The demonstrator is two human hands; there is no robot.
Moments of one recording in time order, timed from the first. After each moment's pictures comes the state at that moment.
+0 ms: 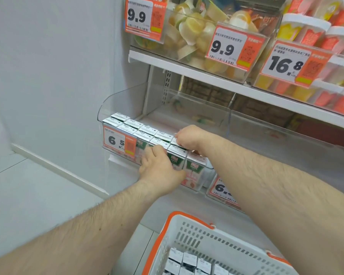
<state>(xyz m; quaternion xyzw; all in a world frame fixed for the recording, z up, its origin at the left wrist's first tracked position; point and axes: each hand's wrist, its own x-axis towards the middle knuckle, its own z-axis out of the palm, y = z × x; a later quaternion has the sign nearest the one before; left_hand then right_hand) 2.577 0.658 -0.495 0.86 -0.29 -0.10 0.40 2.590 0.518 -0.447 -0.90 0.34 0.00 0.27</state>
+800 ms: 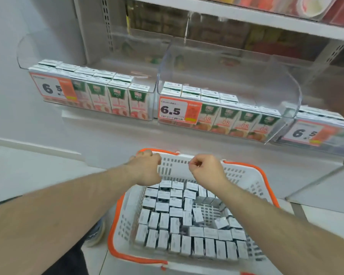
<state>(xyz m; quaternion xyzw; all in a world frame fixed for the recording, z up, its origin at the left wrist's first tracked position) 2.478 0.654 -0.599 0.82 -0.53 -0.23 0.01 2.306 0.548 -0.603 -0.82 0.44 -0.12 0.34</state>
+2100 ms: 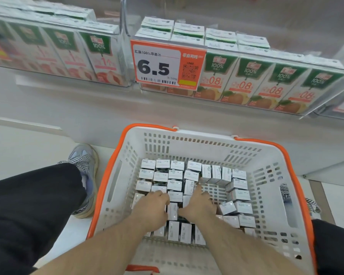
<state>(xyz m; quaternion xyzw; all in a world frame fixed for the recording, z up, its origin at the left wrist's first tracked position) 2.402 0.675 -0.790 0.77 -0.55 -0.33 0.01 2.274 0.574 -0.814 -0.73 0.59 0.25 0.25</state>
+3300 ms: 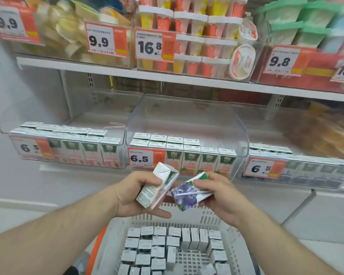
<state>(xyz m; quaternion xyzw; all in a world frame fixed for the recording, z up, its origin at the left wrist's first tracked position) 2.437 0.632 -0.500 0.40 -0.28 -0.72 0.48 2.237 0.527 -0.496 -0.56 0.38 -0.22 0.70</state>
